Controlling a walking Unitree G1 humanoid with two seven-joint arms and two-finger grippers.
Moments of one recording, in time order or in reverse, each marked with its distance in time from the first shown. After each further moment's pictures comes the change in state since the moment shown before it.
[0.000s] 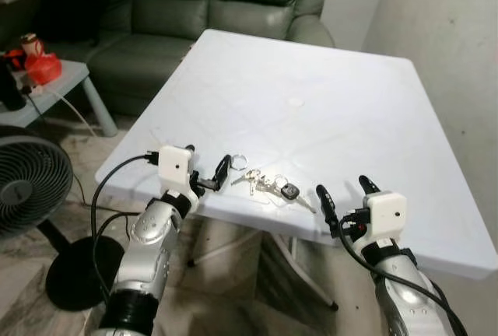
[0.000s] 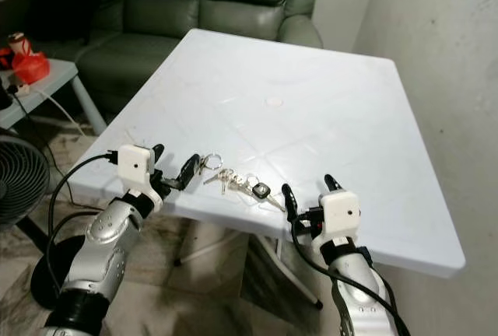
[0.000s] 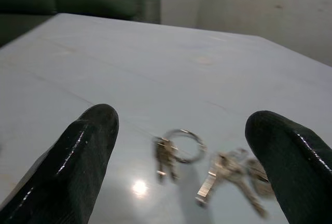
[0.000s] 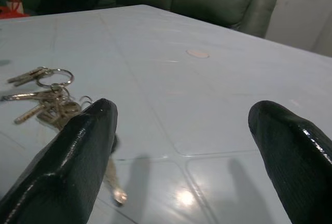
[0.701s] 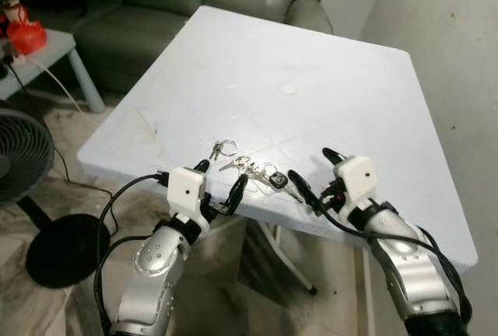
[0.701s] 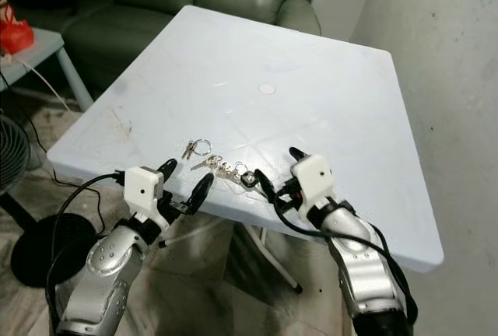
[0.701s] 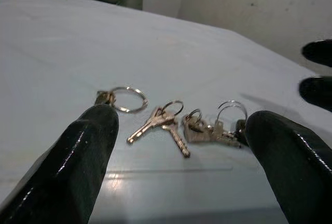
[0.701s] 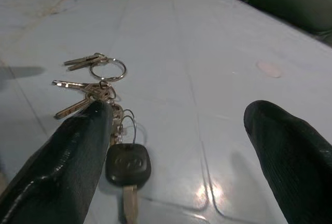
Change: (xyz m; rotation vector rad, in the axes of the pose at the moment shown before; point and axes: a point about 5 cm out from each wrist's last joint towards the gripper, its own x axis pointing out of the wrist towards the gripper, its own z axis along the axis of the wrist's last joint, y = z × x) left arm -0.034 -0.029 0.002 0.000 -0.039 -0.055; right arm 0.062 0.012 0.032 -0.068 -0.015 0.343
